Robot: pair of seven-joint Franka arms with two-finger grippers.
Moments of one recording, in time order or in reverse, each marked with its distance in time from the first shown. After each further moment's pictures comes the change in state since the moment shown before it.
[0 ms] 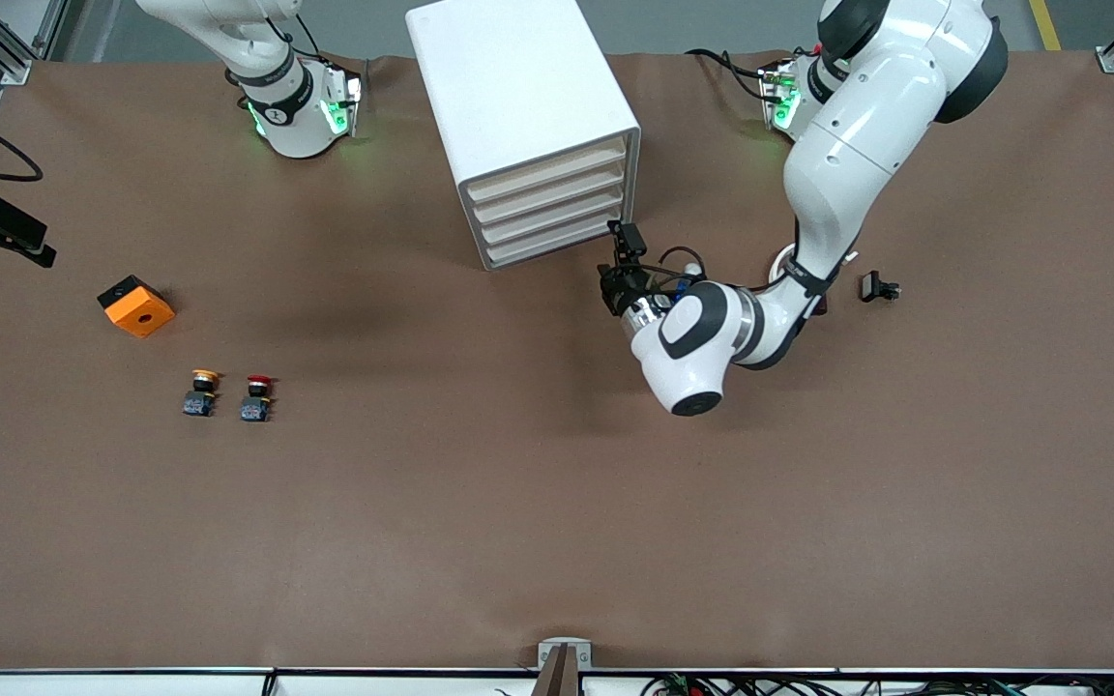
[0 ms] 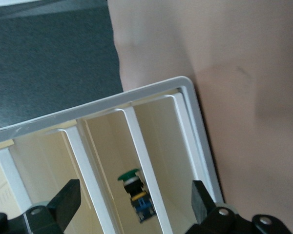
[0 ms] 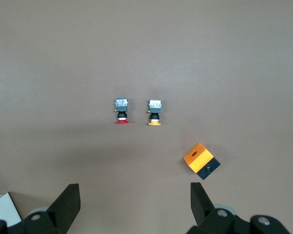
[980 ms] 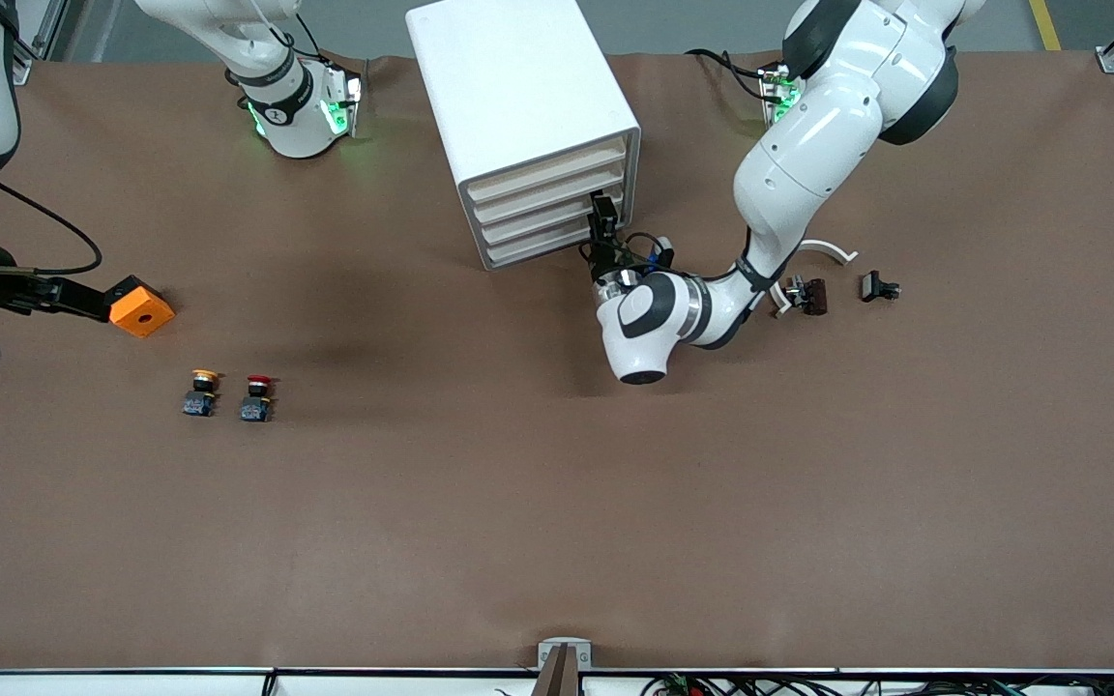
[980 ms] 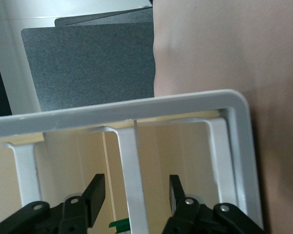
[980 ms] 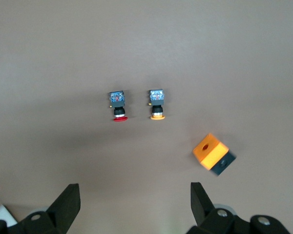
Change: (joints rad) left arm -0.097 0.106 0.000 -0.035 -0.065 -0.051 -0.081; right arm 0.029 0.178 -0.002 0.039 -0.003 -0.008 0.197
